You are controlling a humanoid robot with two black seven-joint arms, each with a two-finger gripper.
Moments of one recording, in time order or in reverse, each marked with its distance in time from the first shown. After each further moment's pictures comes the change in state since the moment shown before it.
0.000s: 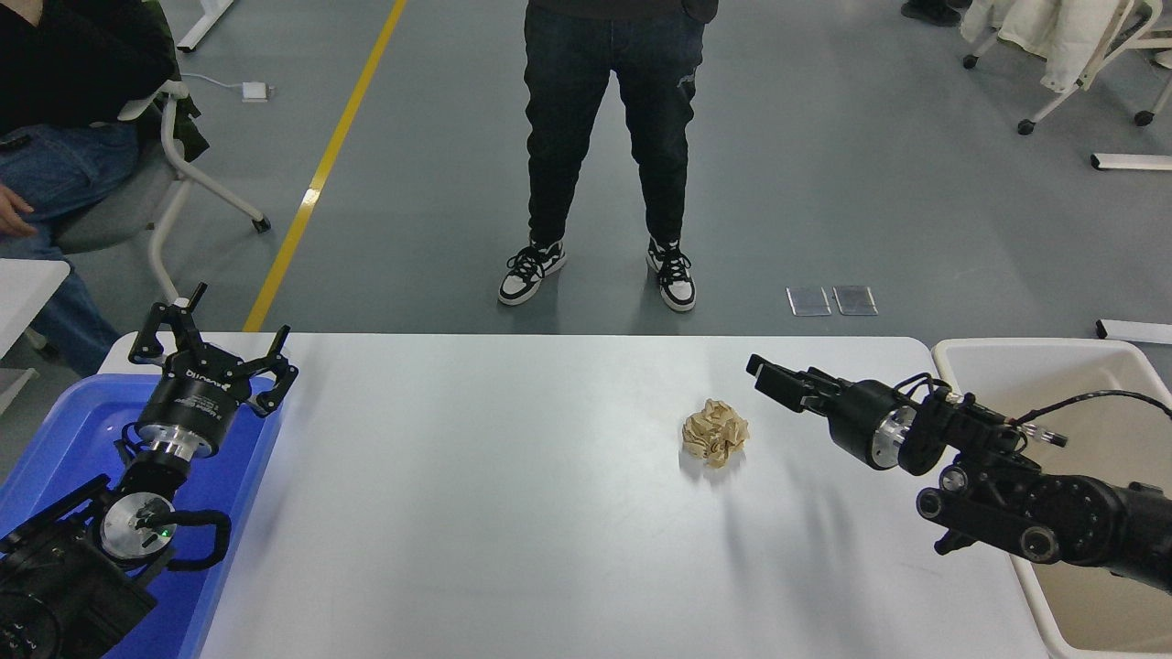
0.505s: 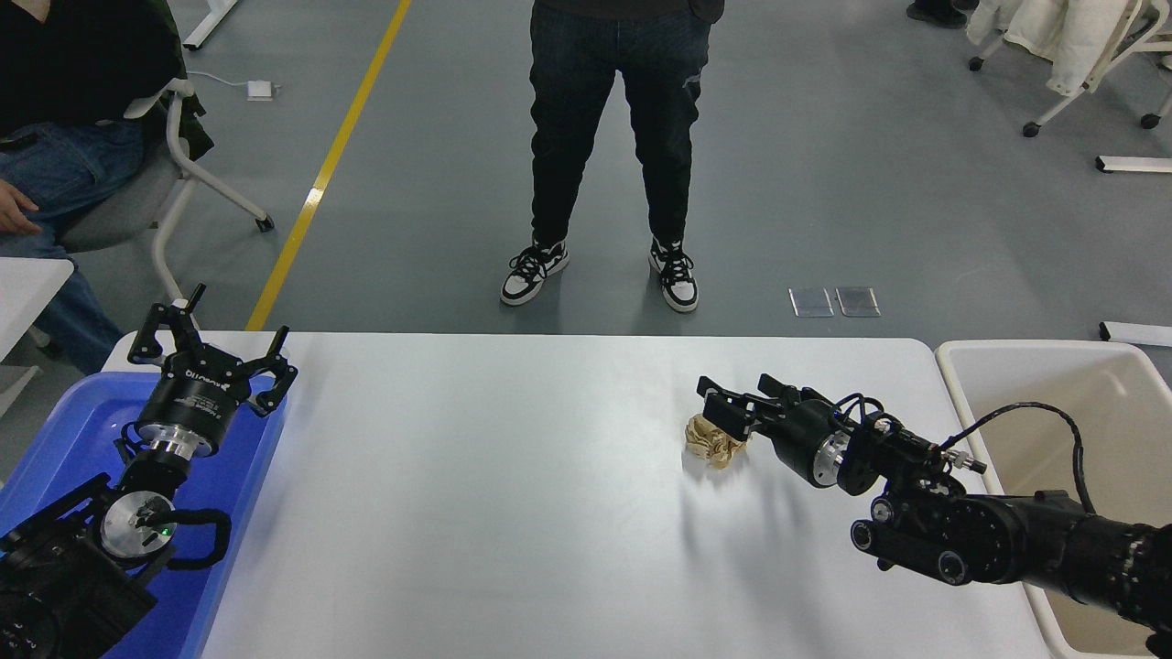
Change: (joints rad) left arm 0.000 0.000 0.000 0.000 0.000 0.000 0.000; right arm -0.005 0.196 -0.141 -0.197 -0.032 -0.149 0.009
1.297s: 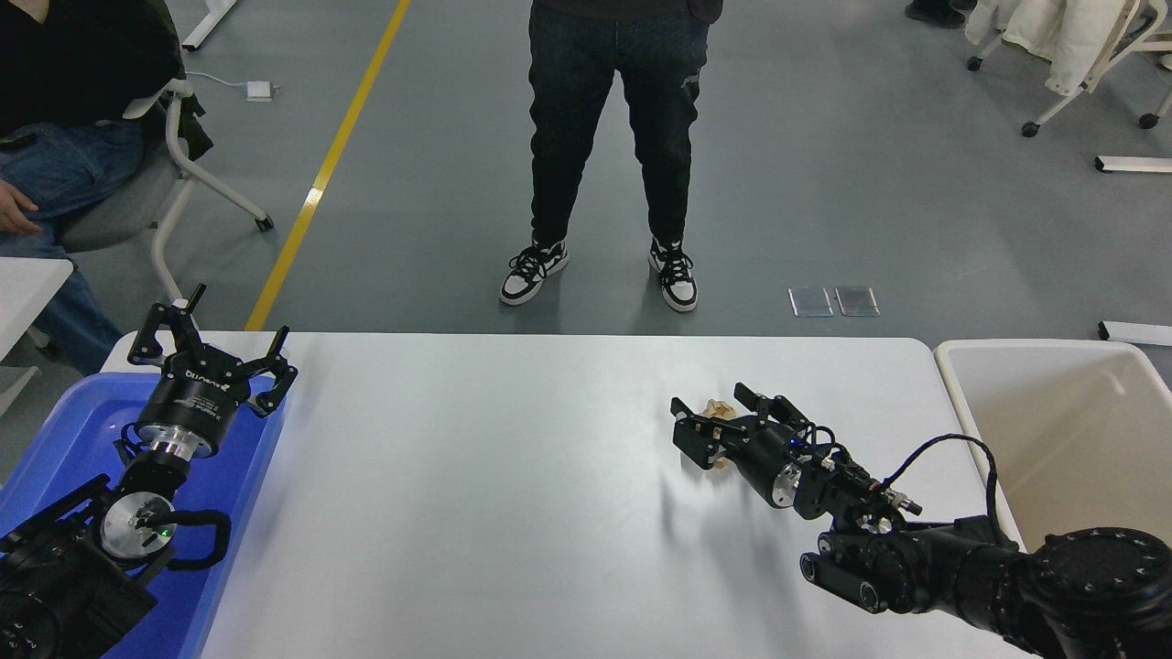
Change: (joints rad) left arm 0.000 0.000 0.000 0.000 0.000 0.000 0.000; right arm -0.065 0.219 -0.097 -0.369 0.045 -0.122 0.037
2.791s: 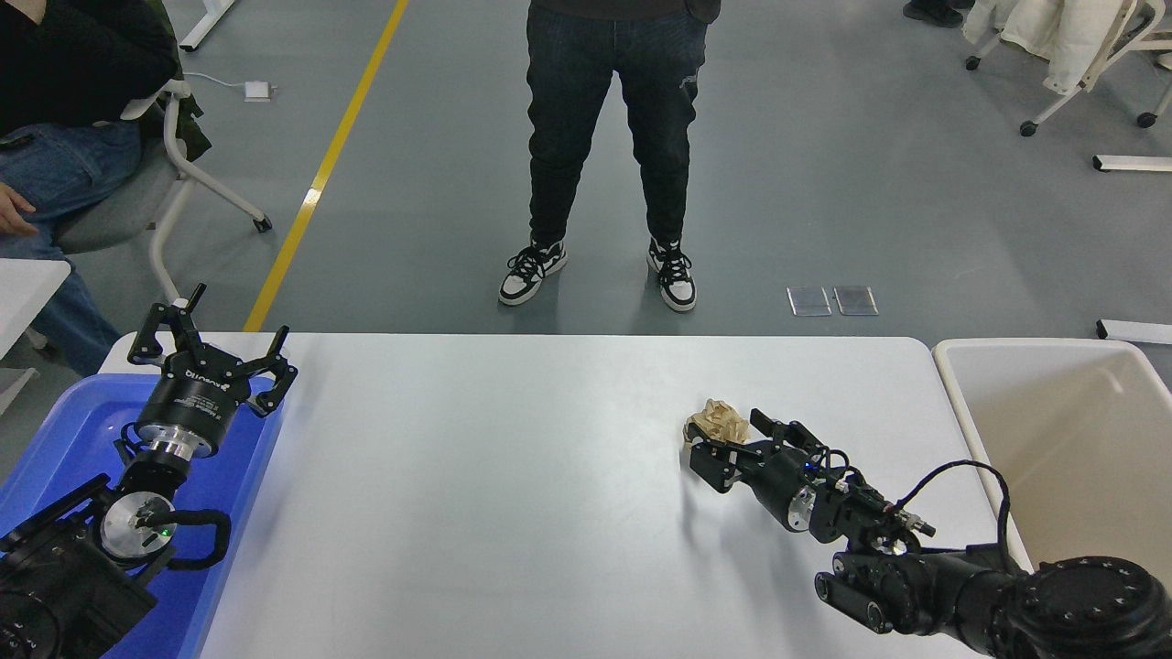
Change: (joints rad) left arm -0.001 0.000 0.000 0.000 0.000 0.000 0.000; right arm -0.062 0.011 -0.022 -0.018 0.044 0.039 0.072
